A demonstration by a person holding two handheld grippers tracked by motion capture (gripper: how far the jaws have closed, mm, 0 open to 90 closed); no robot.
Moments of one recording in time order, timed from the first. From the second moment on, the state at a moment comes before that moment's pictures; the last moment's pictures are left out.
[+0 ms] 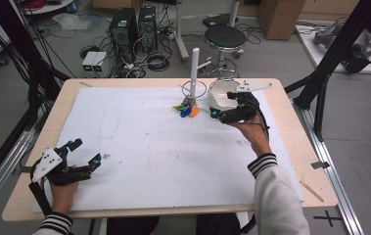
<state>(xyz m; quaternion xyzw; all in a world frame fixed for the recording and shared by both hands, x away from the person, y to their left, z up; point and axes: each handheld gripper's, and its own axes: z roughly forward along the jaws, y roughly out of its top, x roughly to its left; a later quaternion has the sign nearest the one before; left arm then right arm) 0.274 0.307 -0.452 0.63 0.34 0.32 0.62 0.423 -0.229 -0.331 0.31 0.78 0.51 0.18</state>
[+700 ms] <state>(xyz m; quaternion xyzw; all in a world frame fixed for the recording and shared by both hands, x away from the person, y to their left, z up) 0.274 0.306 -0.452 0.64 0.34 0.33 0.61 0.342 -0.305 -0.420 0.27 0.72 0.60 0.23</state>
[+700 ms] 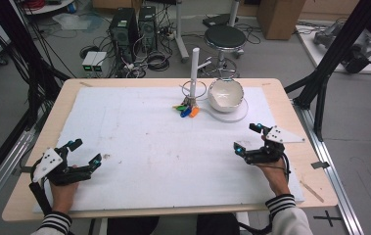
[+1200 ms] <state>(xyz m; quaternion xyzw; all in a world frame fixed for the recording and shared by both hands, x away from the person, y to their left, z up) 0.274 0.306 -0.452 0.64 0.34 0.33 0.61 0.319 -0.317 -0.451 0.28 0.68 0.63 0.26</state>
